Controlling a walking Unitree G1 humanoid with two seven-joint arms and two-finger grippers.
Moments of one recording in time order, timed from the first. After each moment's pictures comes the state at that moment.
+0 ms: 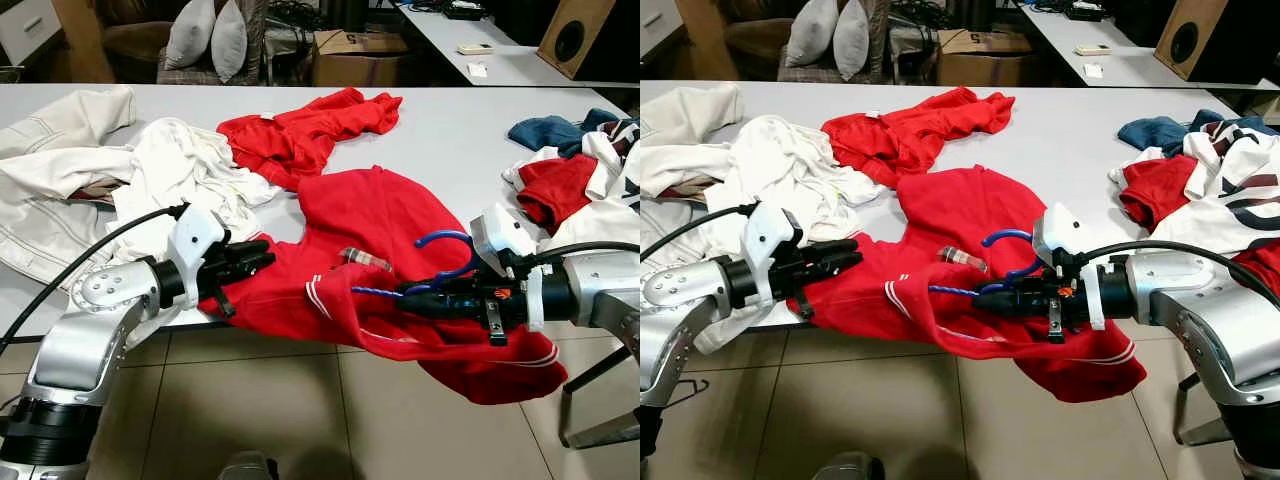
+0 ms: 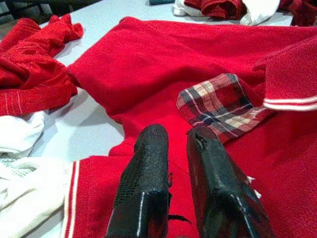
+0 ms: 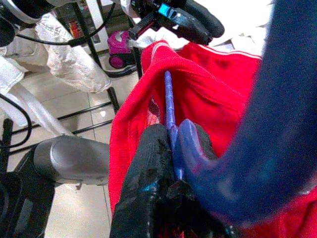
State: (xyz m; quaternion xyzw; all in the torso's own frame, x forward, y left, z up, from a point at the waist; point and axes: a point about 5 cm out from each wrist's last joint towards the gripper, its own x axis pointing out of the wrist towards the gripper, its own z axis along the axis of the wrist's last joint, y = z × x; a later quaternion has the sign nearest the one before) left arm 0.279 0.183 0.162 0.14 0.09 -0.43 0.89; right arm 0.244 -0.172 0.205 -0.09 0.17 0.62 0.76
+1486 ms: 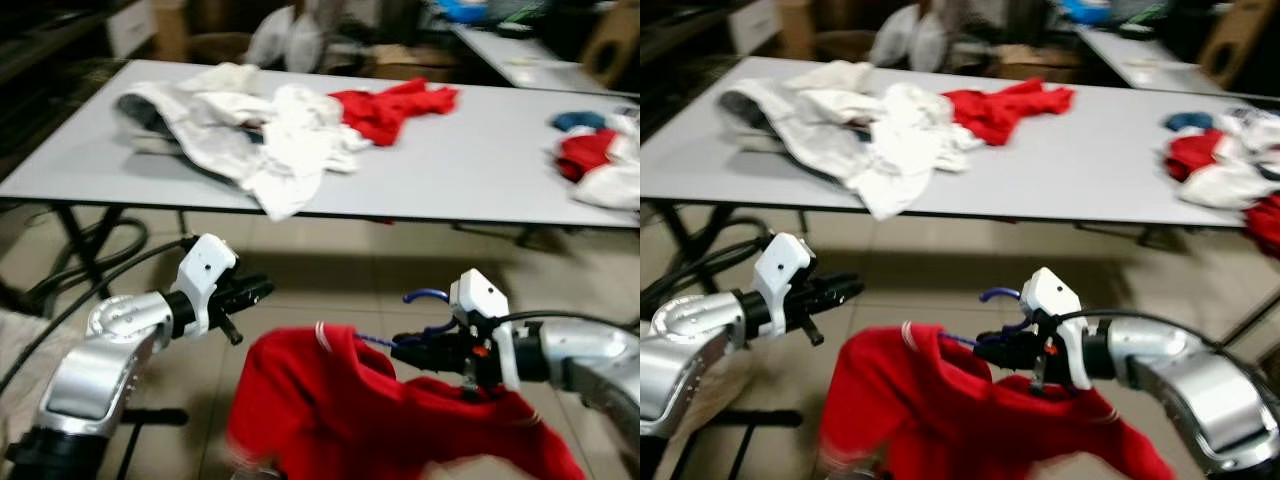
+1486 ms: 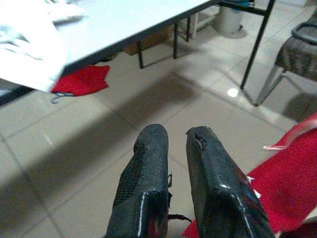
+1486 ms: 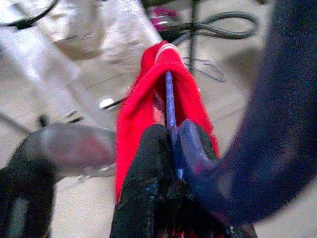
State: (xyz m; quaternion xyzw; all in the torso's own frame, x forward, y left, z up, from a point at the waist) left arm 0.262 0.178 0.124 0.10 0.17 -0.38 0.90; right arm 0.217 -0.171 0.135 -0.05 0.24 0.54 0.81
